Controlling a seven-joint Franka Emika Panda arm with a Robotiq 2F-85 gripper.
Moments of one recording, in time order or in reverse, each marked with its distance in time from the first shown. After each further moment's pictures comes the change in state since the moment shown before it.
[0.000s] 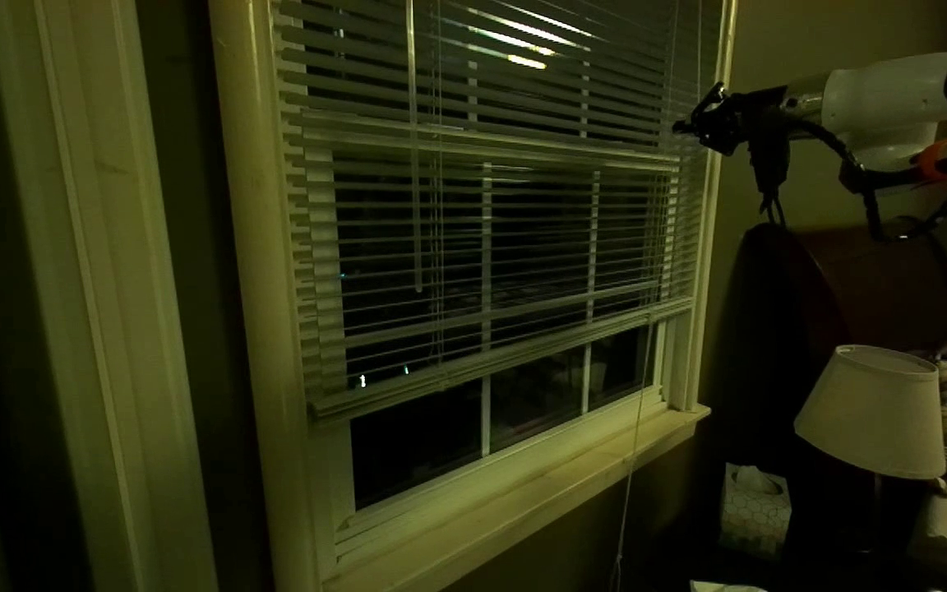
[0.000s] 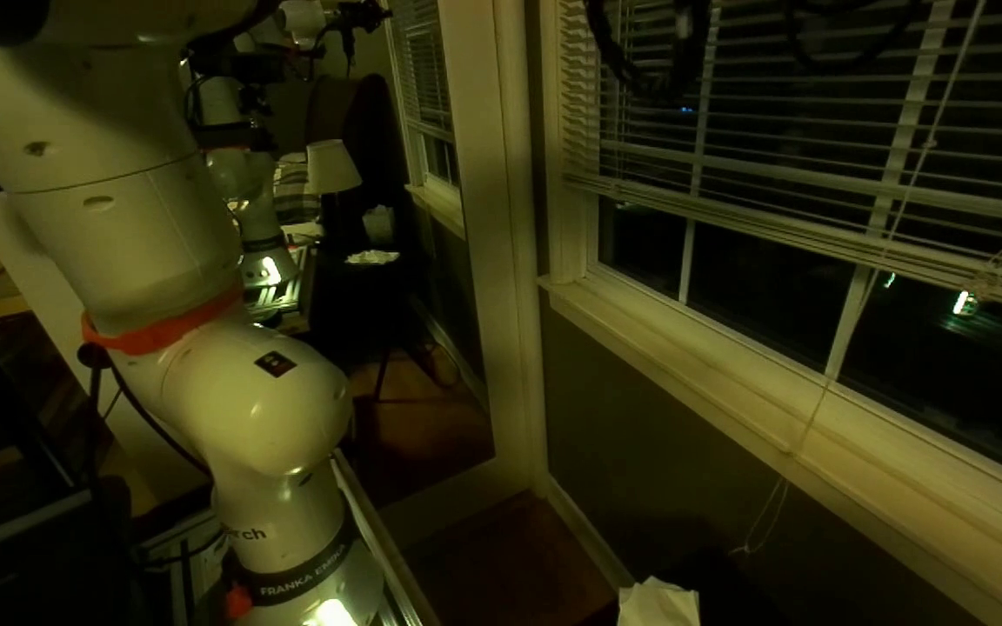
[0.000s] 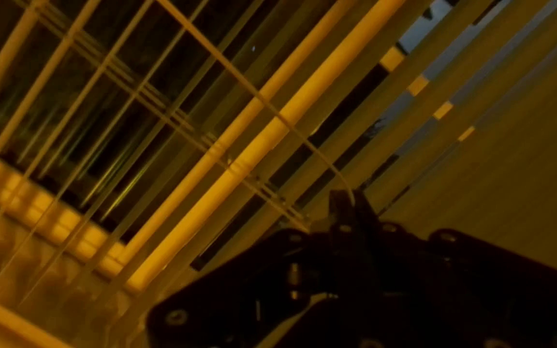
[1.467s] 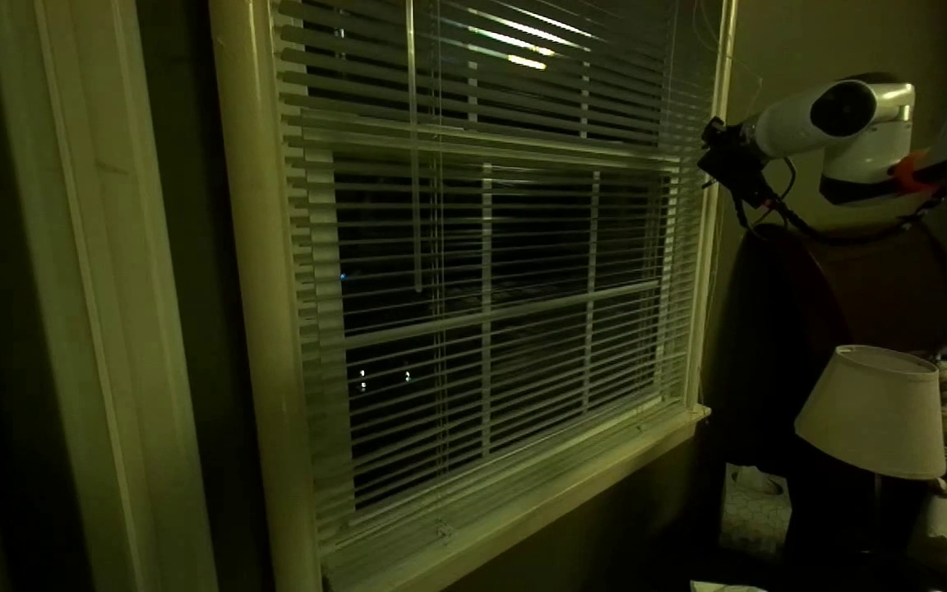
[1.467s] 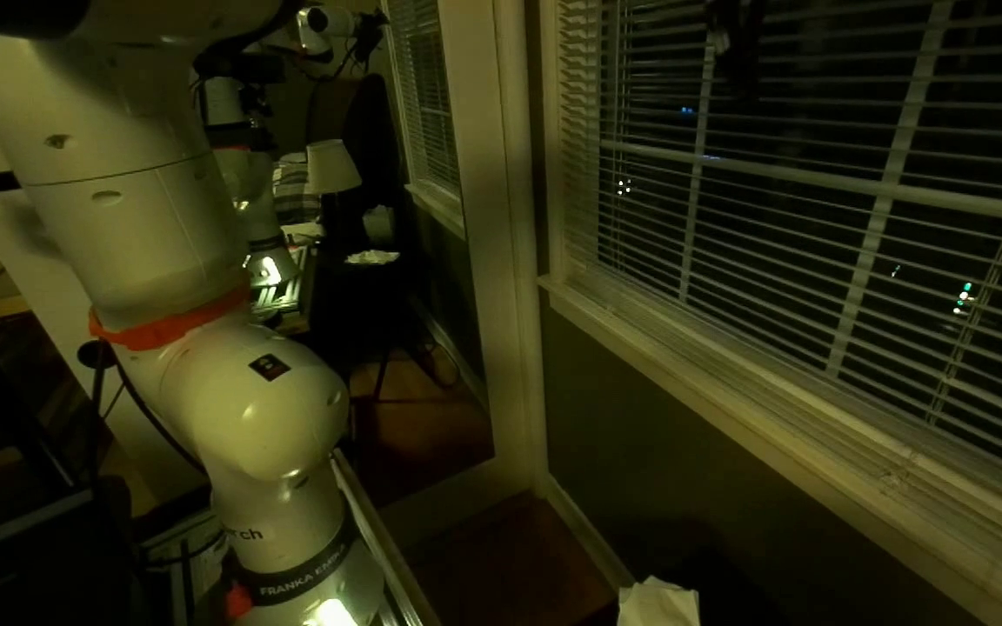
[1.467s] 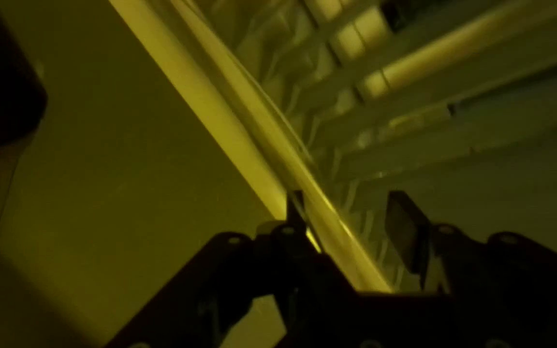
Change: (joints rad) arm -0.050 0.037 0.078 -0.045 0.007 -0.715 -0.213
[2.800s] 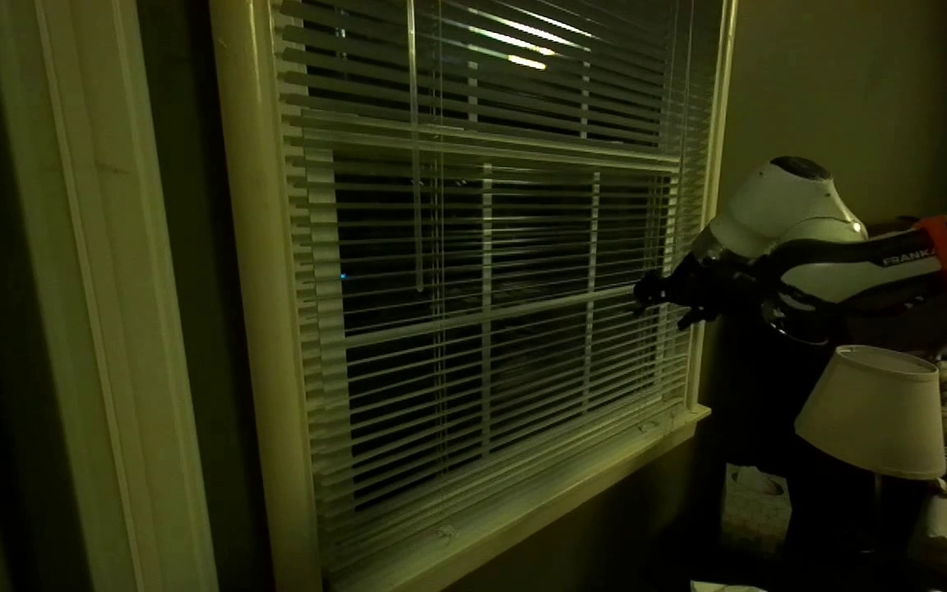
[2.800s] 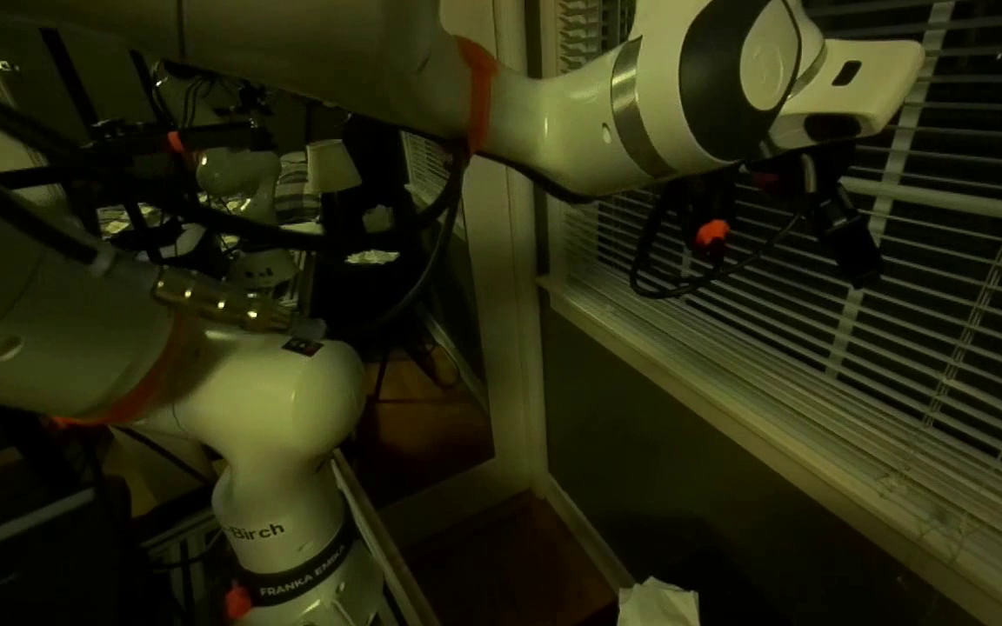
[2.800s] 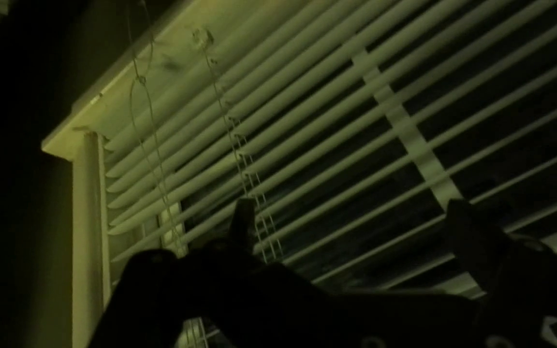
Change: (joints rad) arm 0.336 -0.615 0.144 -0.715 0.720 -0.653 -1.240
